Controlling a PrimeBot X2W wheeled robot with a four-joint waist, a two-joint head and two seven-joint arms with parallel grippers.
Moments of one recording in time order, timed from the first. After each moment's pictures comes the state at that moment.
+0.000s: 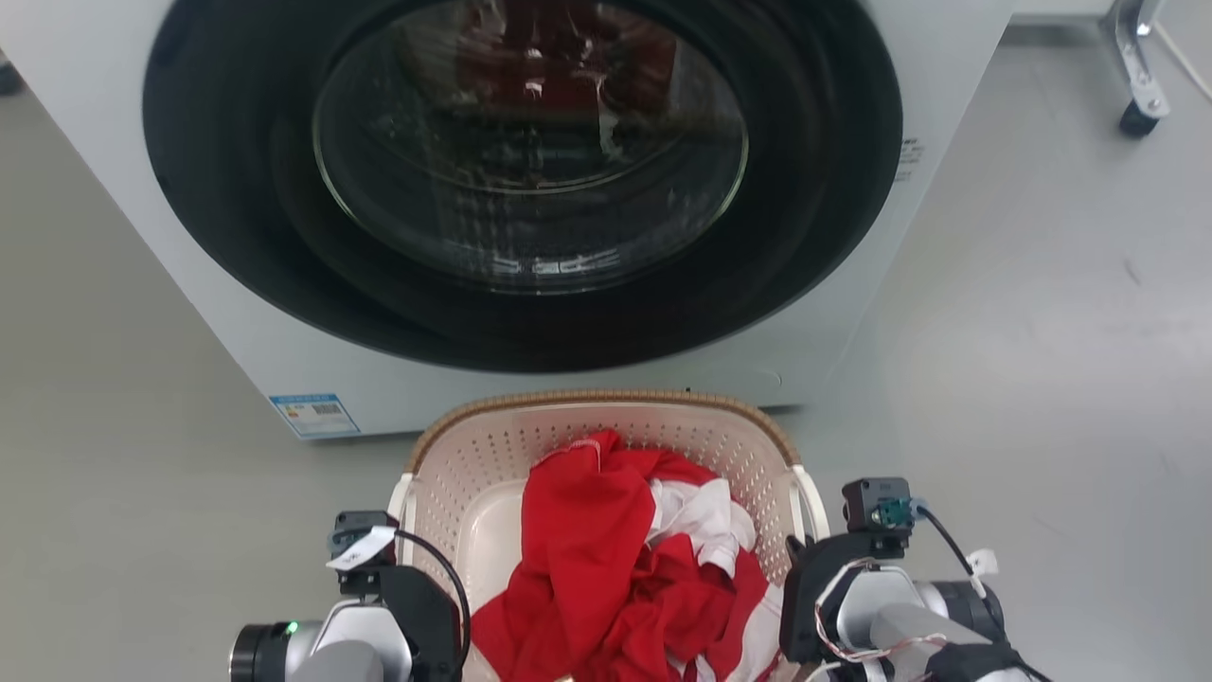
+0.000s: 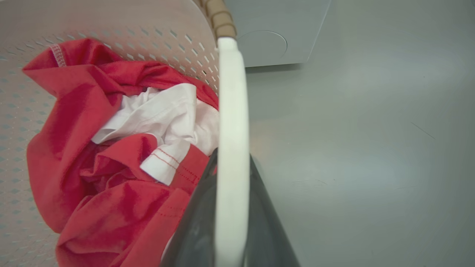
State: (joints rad) left arm -0.57 0.04 -0.66 1.22 -0.74 0.05 0.00; right arm -0.65 -0.06 1.14 1.08 1.13 -0.13 -0.05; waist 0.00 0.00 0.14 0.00
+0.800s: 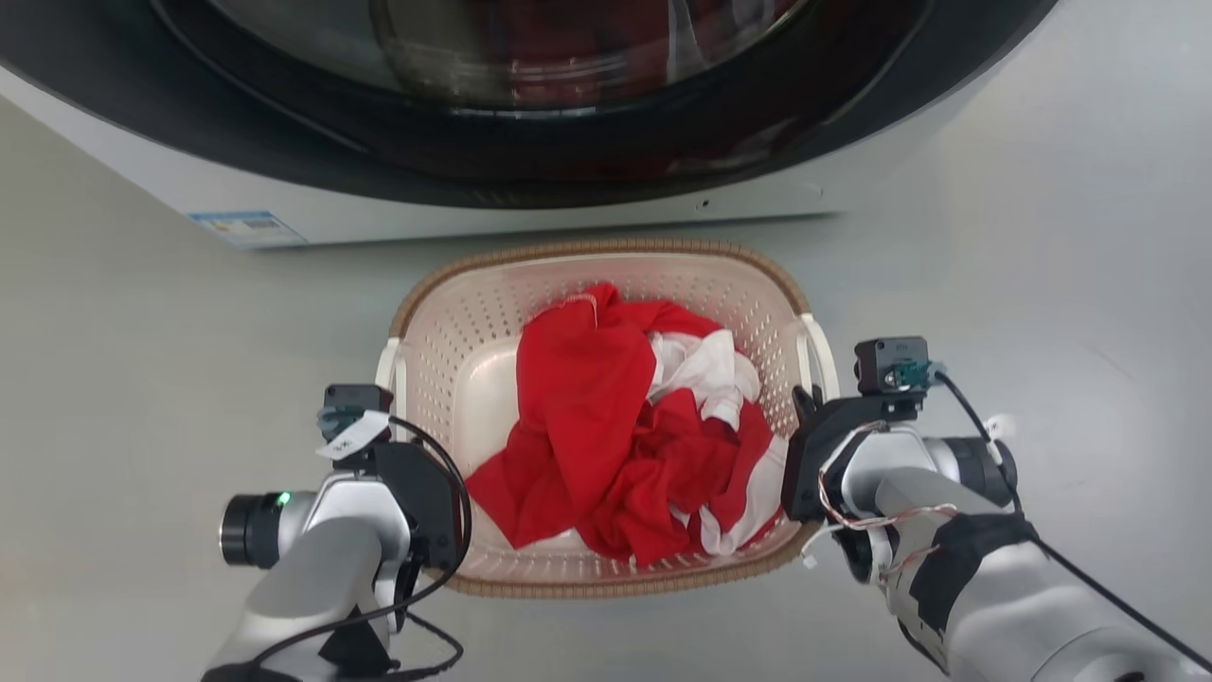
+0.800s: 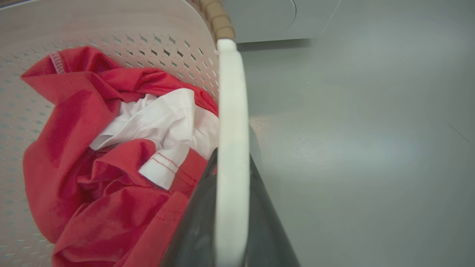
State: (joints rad) left arm -0.76 0.04 -0.67 1.20 -0.73 0.07 0.00; right arm -0.88 -0.07 1.13 1.12 1.12 -0.13 -0.07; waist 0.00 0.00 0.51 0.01
